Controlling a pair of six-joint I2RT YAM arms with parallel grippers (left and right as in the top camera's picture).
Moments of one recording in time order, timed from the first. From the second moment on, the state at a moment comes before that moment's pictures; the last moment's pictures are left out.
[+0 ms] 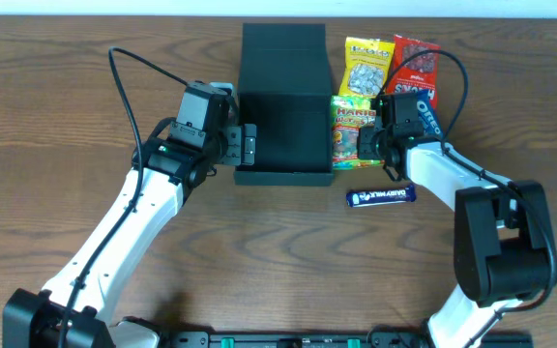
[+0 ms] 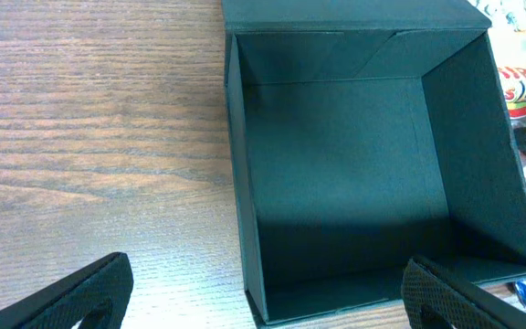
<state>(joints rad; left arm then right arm) -0.37 1.48 1.12 -0.56 0.02 -0.27 0.17 1.89 1.03 -0.17 -0.01 0.20</state>
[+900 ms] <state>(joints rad) -0.36 1.48 1.12 -0.55 0.02 -0.27 0.18 1.69 1.34 -0.56 -0.05 0.21</state>
